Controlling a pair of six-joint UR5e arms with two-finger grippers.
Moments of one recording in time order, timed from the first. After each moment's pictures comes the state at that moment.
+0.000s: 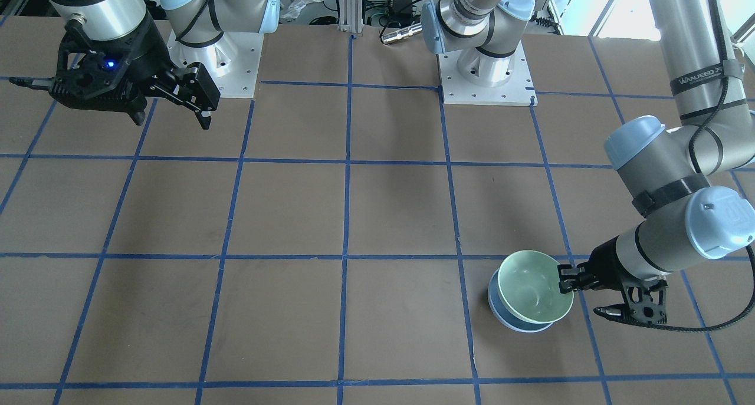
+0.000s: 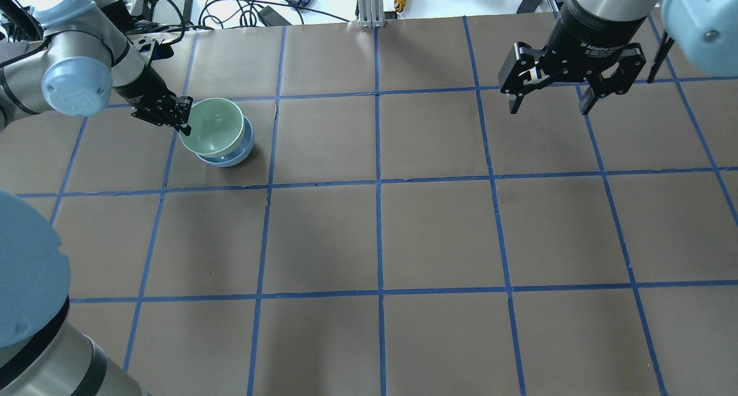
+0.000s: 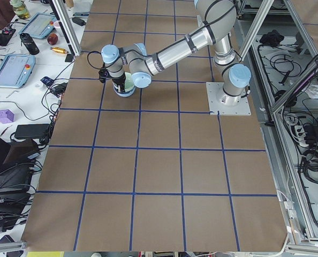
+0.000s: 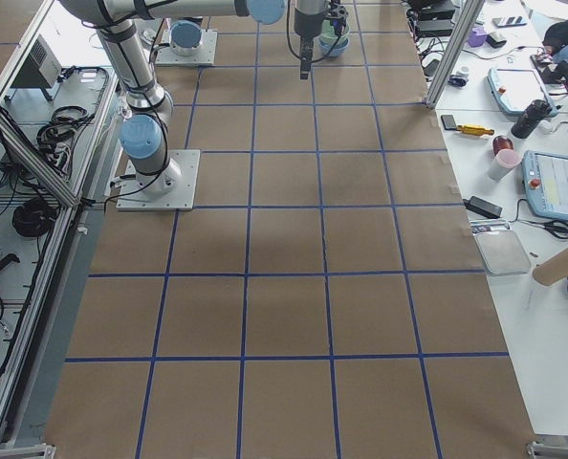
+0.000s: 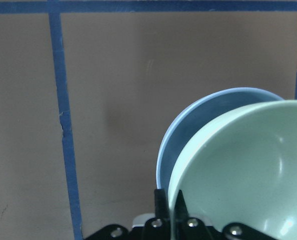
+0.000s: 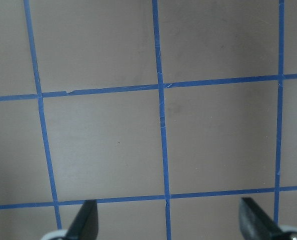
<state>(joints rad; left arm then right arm) -1.28 -2.05 -1.56 -1.17 1.46 0.33 1.57 -1.57 1.53 -1.51 -1.56 0.06</state>
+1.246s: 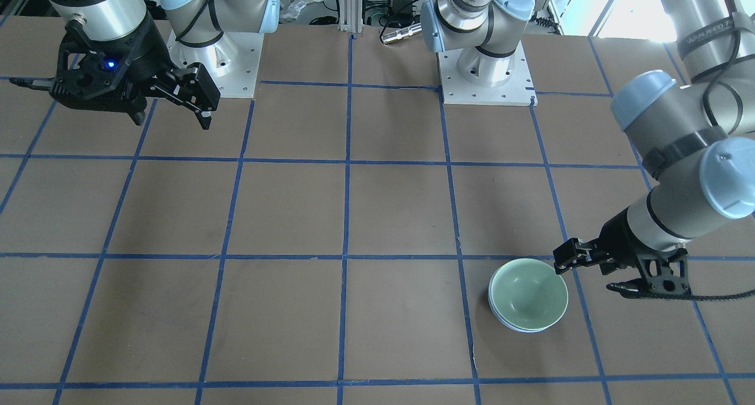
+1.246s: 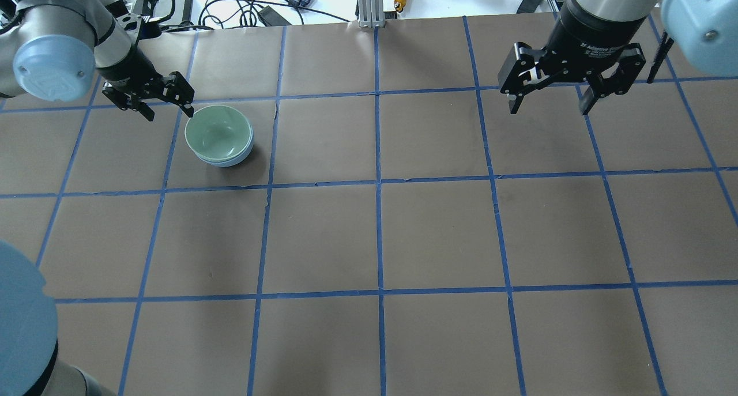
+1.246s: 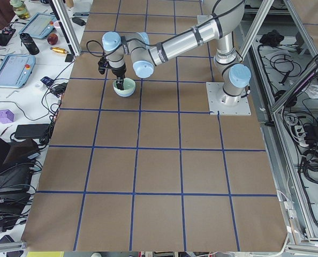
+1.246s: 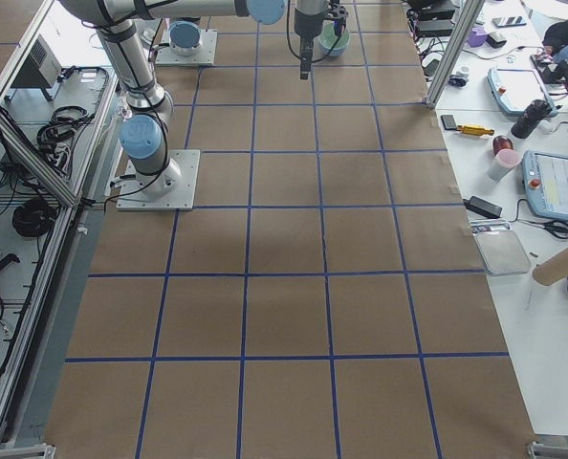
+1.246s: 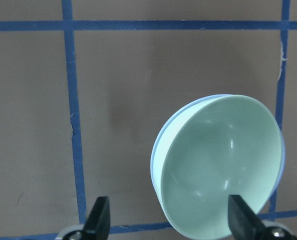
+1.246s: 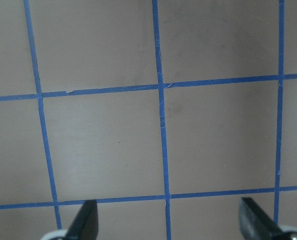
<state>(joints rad) -1.33 -1.92 -1.53 -1.28 1.54 0.23 1.57 -1.57 1.53 -1.51 -1.56 0.06</state>
